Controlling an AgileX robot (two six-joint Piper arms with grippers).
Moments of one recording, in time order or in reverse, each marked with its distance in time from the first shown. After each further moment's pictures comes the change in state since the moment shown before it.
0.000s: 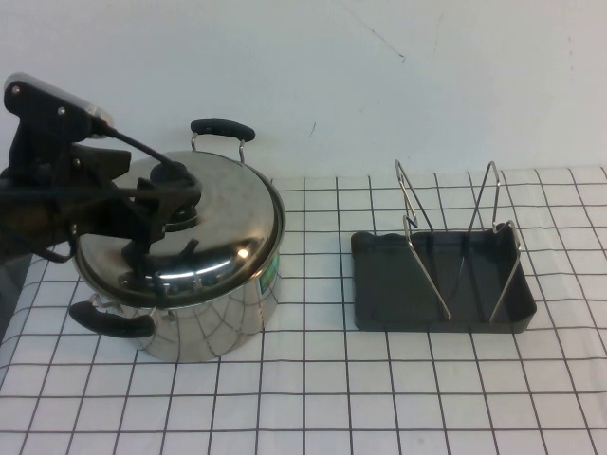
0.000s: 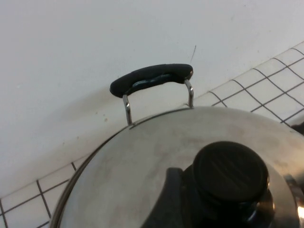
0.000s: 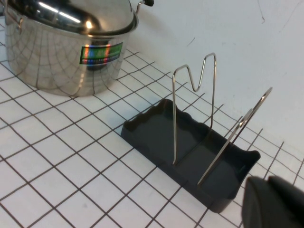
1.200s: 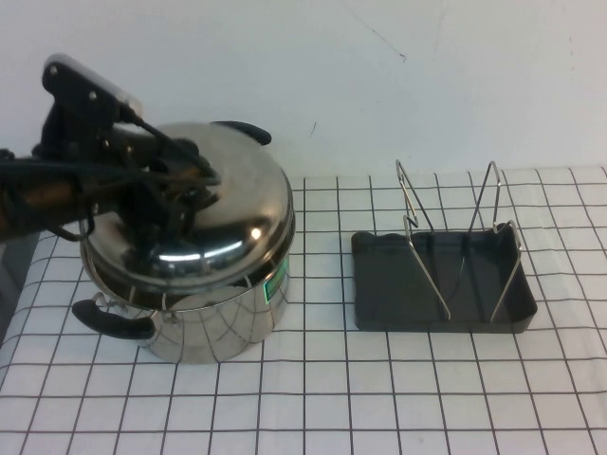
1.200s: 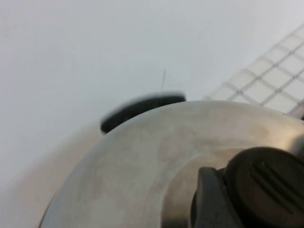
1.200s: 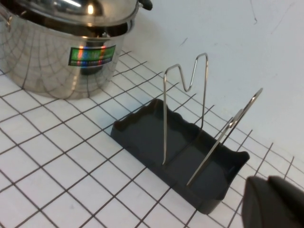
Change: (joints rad) right arm 0.000 0.000 0.011 0.000 -0.027 -0.024; left arm -0.008 0.112 -0.111 0.009 0.115 0.071
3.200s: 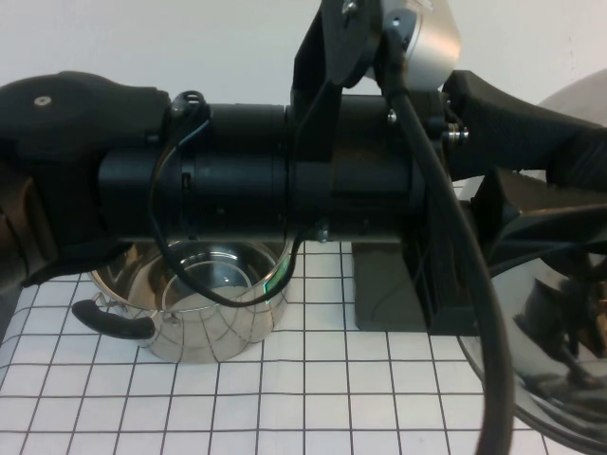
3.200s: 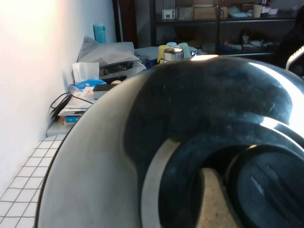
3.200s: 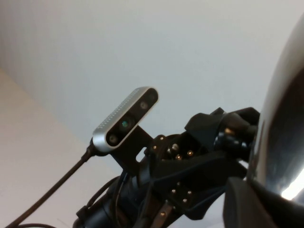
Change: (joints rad) right arm 0.003 0.002 -0.075 0.932 0.062 0.557; left arm -0.629 -0.176 -0.259 0.079 0.311 -0.330
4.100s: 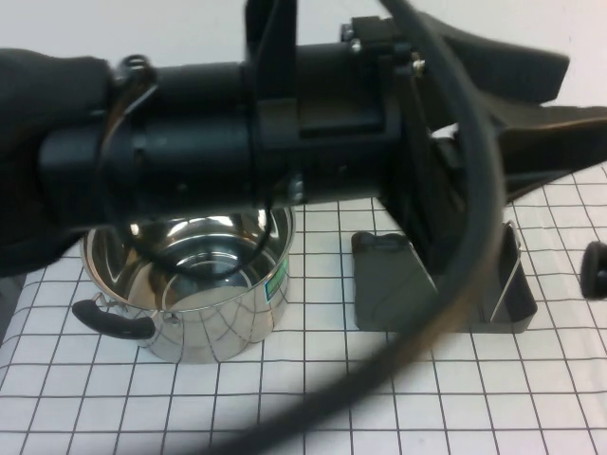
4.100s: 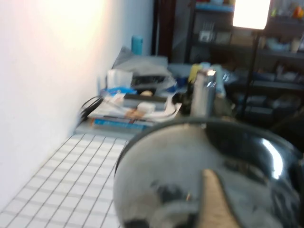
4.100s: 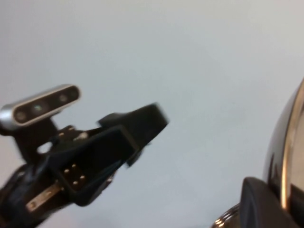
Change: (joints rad) right arm 0.000 0.006 0.012 -0.059 -0.115 -0.184; left arm -0.002 -0.061 -0.008 0.018 -0.131 -0.194
